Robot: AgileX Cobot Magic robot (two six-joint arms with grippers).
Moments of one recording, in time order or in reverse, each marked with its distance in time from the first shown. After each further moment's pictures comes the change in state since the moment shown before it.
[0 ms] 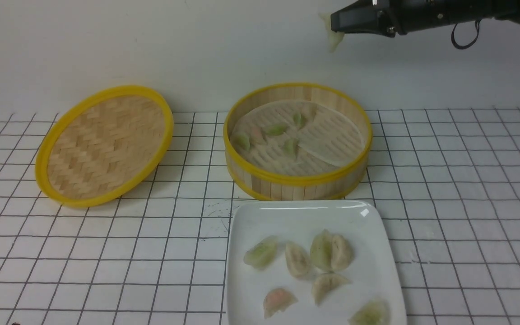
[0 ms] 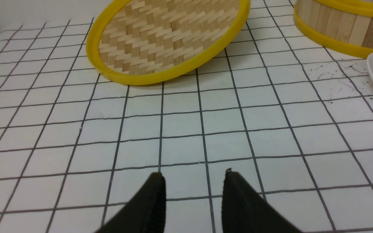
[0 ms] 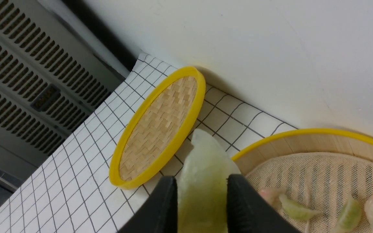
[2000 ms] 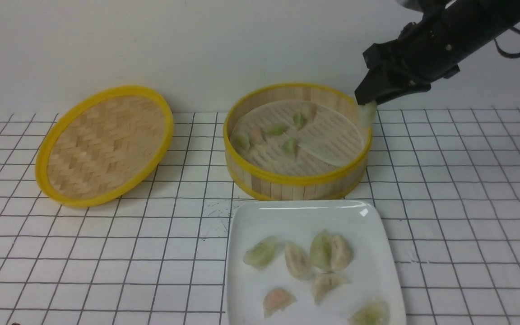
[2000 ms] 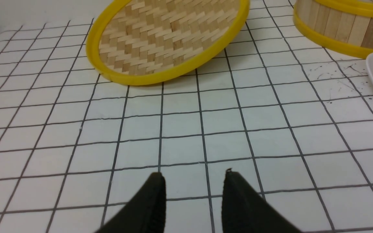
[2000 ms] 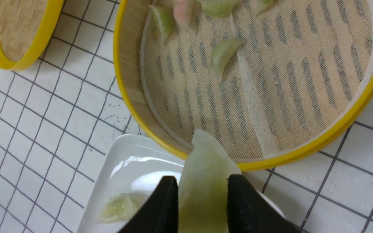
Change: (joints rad) right arm 0.130 -0.327 0.359 -0.653 0.009 0.534; left arm 0.000 0.000 0.000 0.000 0.000 0.000
